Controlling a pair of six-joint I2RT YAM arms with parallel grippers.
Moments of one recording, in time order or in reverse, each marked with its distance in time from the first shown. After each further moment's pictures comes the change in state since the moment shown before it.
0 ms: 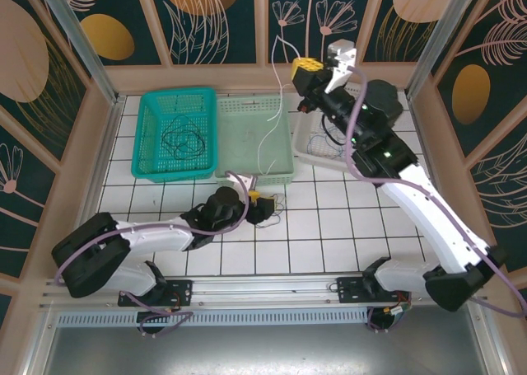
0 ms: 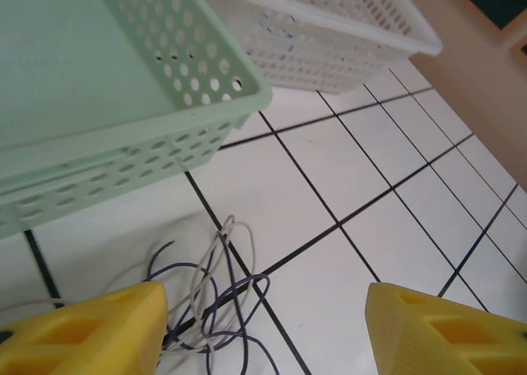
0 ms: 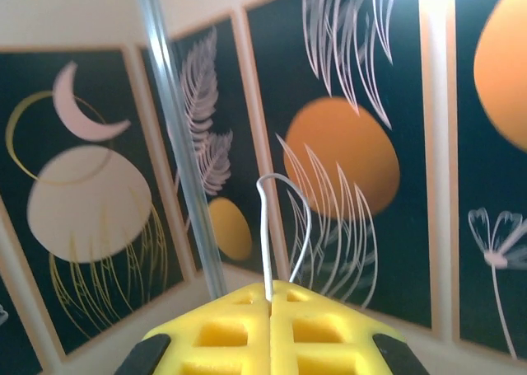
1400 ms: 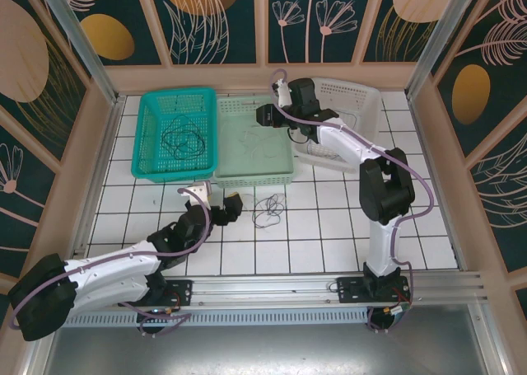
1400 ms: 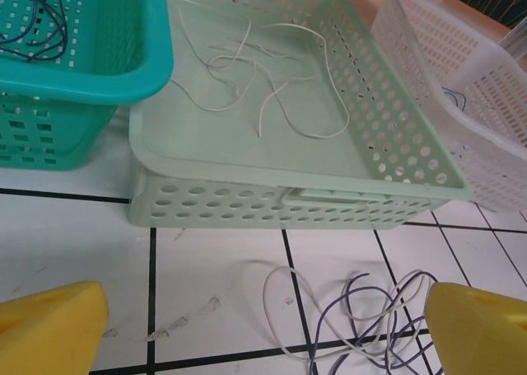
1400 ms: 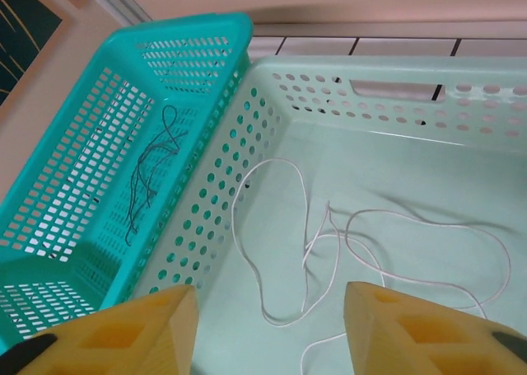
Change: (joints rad) left arm 0.000 -0.398 -0.211 -0.209 -0.450 -0.159; right arm -0.120 0.709 0.166 -0.203 -0.270 0.137
